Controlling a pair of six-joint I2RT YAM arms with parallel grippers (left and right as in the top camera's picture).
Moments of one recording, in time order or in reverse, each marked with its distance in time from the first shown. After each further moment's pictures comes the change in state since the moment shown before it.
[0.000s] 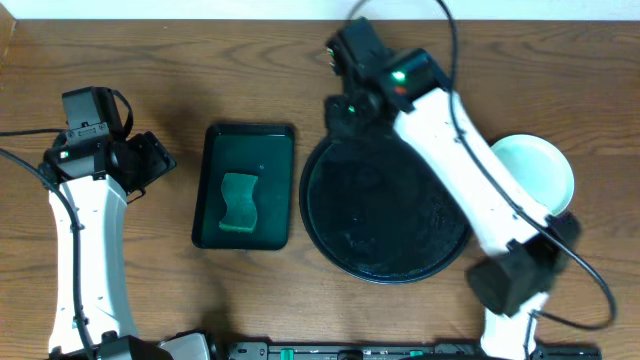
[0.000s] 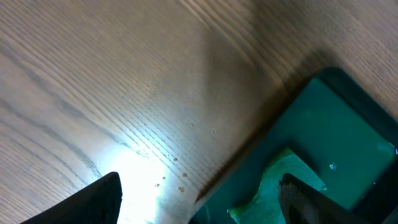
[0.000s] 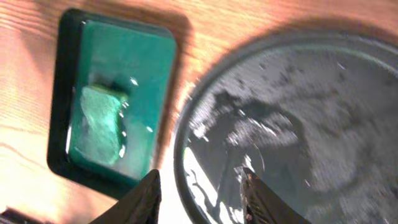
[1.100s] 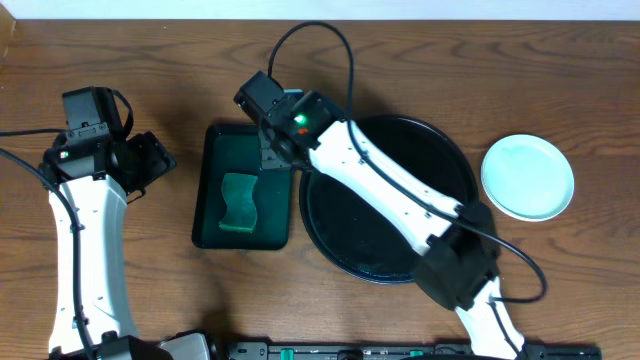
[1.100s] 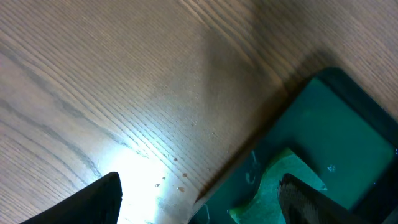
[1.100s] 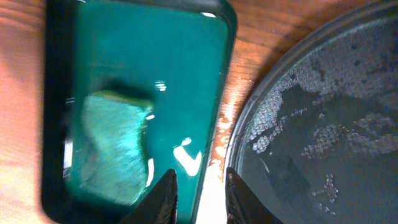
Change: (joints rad) left arm 0.000 0.000 0.000 0.000 0.000 0.000; right arm 0.222 0.187 0.021 0.114 0.164 0.258
